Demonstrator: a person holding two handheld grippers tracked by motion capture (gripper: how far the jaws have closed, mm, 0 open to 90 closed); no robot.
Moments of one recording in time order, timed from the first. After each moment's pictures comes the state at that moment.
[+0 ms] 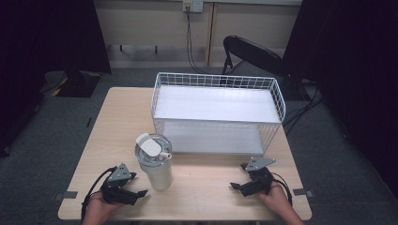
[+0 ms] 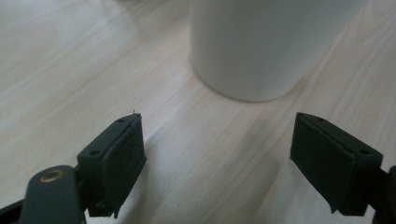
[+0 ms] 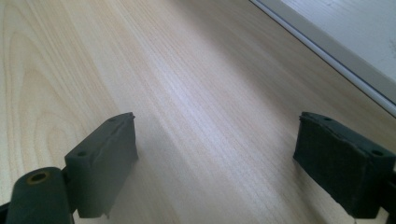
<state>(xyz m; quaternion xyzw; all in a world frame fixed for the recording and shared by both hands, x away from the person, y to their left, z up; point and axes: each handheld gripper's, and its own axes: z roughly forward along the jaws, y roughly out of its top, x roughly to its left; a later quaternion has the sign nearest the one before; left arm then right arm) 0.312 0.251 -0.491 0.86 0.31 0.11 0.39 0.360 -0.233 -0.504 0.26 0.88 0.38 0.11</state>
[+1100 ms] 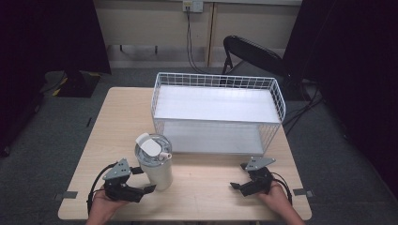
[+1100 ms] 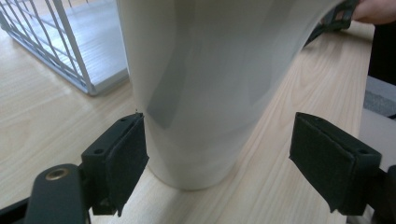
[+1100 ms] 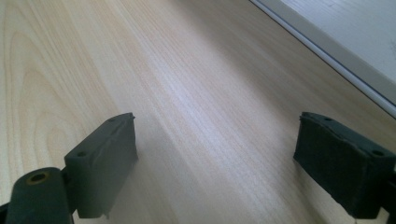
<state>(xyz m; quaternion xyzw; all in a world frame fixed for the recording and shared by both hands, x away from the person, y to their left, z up) 0.309 0.234 -0.459 0.82 0.29 0.10 0.49 0.362 -0.233 -0.504 0.26 0.88 0.38 0.11</state>
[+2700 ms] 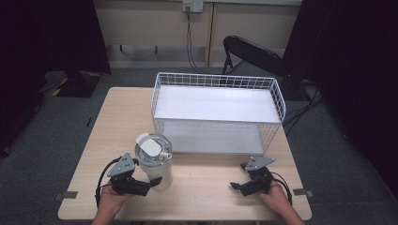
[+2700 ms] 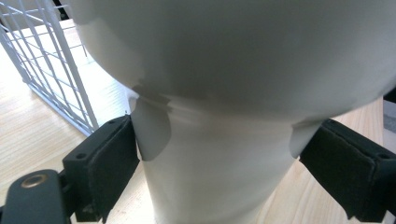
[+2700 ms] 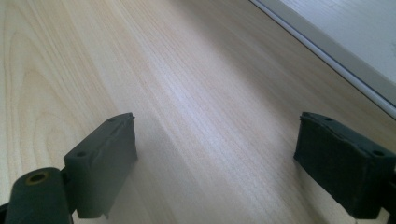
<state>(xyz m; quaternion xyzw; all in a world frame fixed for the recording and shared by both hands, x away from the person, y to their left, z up) 0.322 0.219 -0.455 0.79 0.27 0.14 0.53 0.362 -0.232 -0.504 0.26 0.88 0.38 0.11</state>
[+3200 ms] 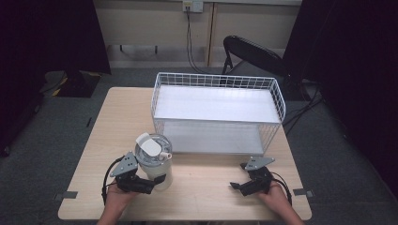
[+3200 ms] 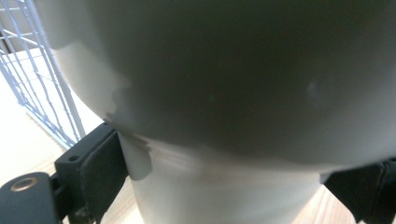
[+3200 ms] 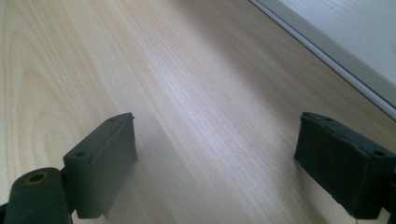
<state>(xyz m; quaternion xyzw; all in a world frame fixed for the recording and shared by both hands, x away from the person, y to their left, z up) 0.329 0.210 -0.463 0.77 0.26 0.16 0.57 0.363 -0.232 -0.504 0.26 0.88 0.38 0.11</state>
